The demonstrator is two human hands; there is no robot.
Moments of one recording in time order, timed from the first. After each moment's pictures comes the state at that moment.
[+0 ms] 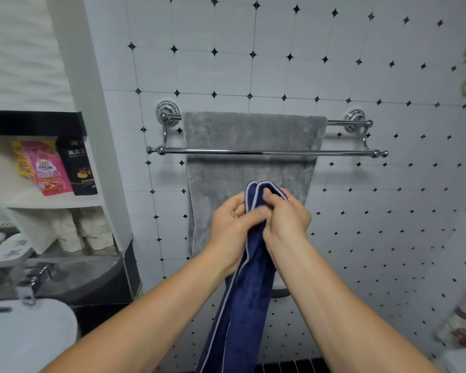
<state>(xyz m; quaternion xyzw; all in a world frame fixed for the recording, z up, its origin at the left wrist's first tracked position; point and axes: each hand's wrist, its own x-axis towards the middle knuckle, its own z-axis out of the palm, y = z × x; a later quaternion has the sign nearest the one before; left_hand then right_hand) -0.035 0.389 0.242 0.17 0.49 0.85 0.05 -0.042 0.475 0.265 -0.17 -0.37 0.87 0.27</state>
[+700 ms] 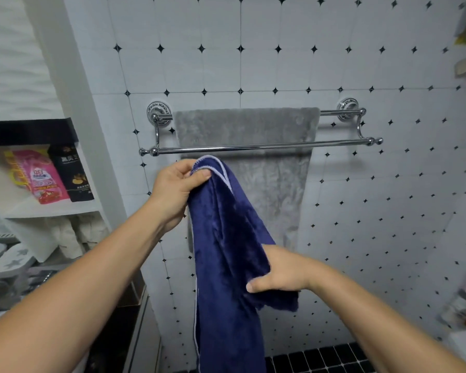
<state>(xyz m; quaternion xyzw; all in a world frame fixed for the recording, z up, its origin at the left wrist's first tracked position) -0.099 0.309 0.287 0.24 0.60 0.77 -0.03 0.006 0.525 0.208 0.16 -0.91 0.35 -0.13</state>
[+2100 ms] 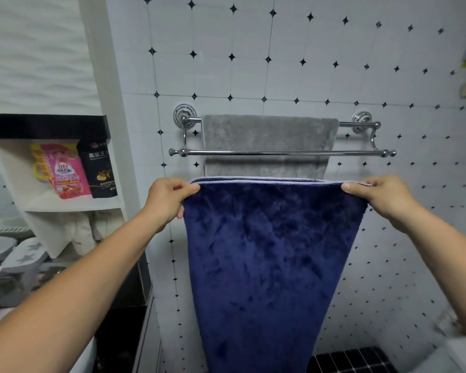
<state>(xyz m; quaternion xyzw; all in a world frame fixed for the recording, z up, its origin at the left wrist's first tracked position) -0.151 0.222 0.254 0.15 0.78 0.60 -0.10 -0.010 0.625 0.298 -0.18 -0.85 0.43 0.25</state>
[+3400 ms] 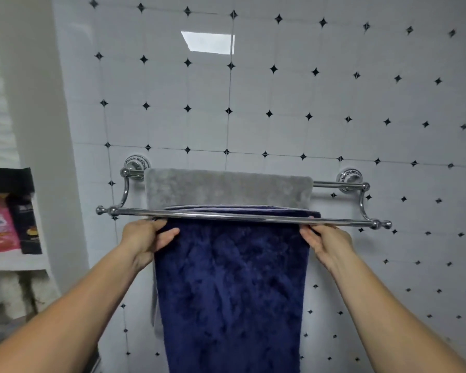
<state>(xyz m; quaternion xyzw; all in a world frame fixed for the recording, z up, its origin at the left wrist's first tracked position) -0.224 0.359 0.288 -0.06 0.50 0.86 -0.09 -0.192 0.722 0.289 -0.11 -0.44 0.87 0.19</state>
